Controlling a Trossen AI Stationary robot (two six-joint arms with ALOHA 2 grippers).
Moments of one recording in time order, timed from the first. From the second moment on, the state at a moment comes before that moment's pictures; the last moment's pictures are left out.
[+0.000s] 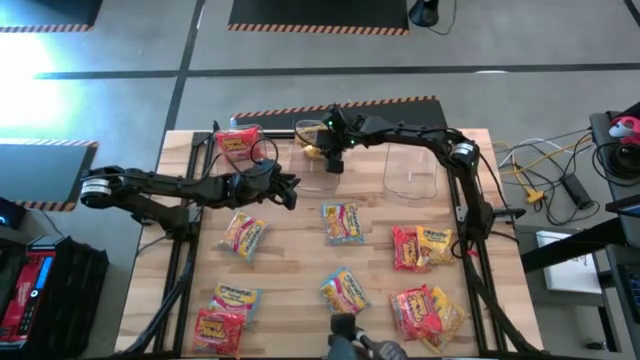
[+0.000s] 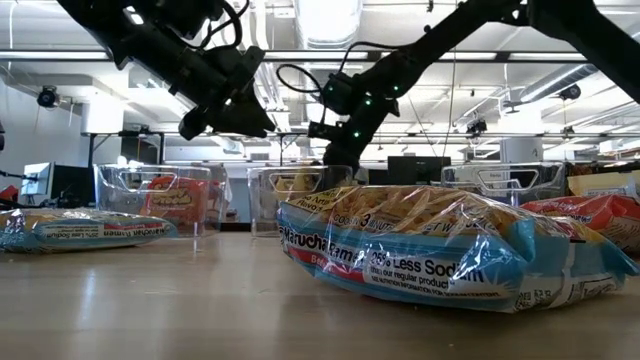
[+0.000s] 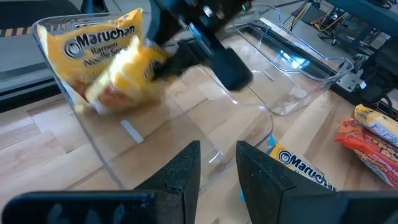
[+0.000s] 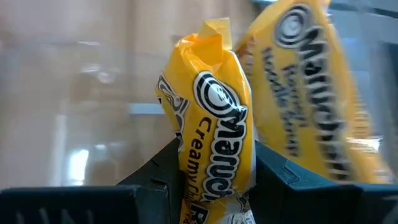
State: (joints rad) left arm 0.14 1.26 0.65 0.13 -0.41 -0.54; right arm -0.55 2.10 1.65 -0.43 -0.09 -0.56
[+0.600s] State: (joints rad) left arm 0.14 1.26 0.65 0.13 -0.41 -0.56; right arm -0.60 2.09 1.74 -0.60 -0.21 -0.60
